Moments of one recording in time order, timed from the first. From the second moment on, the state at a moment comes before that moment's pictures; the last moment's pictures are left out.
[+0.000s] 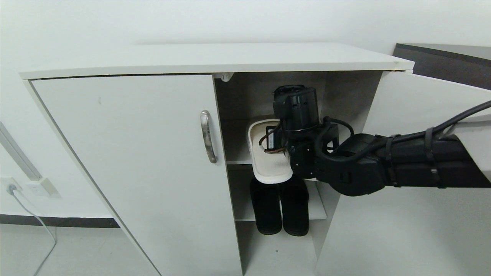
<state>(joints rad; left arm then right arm) 0.00 0.00 0.00 0.00 0.00 0.00 0.81 2.07 -1.61 -0.25 -0.75 0.17</state>
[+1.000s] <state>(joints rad) 0.00 0.00 0.00 0.00 0.00 0.00 0.74 2.19 -1.80 -0.18 -0.70 0.17</state>
